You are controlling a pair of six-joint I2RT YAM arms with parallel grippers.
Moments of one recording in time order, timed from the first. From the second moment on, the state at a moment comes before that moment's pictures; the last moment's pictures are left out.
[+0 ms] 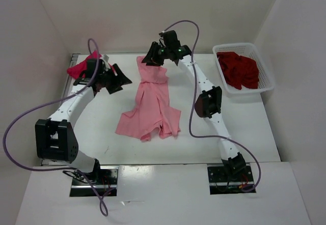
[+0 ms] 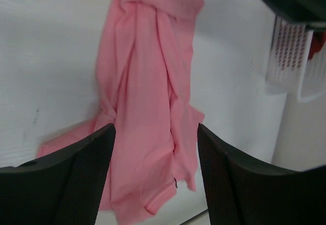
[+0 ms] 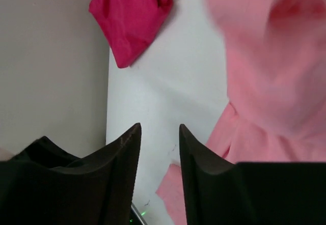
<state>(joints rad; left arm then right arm) -0.04 1.50 1.18 -0.40 0.38 -0.67 0.46 2.66 2.81 -0.73 -0.49 0.78</state>
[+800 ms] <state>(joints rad) -0.27 1.95 1.59 -0.47 0.13 -0.47 0.38 1.29 1.18 -0.39 -0.31 0.71</state>
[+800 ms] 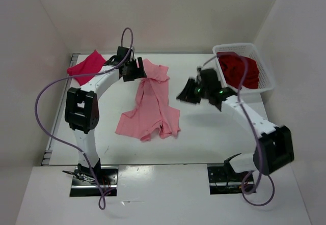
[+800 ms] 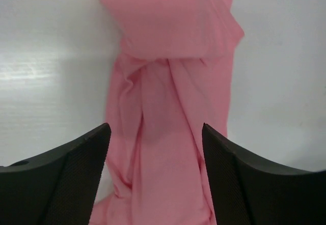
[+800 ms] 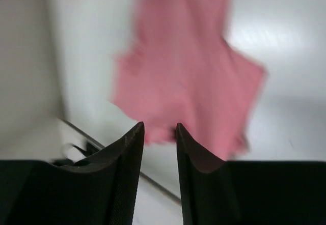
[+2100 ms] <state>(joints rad) -0.02 1.84 1.26 -0.43 0.27 -0.58 0.16 2.08 1.73 -0.31 -0.29 0.75</state>
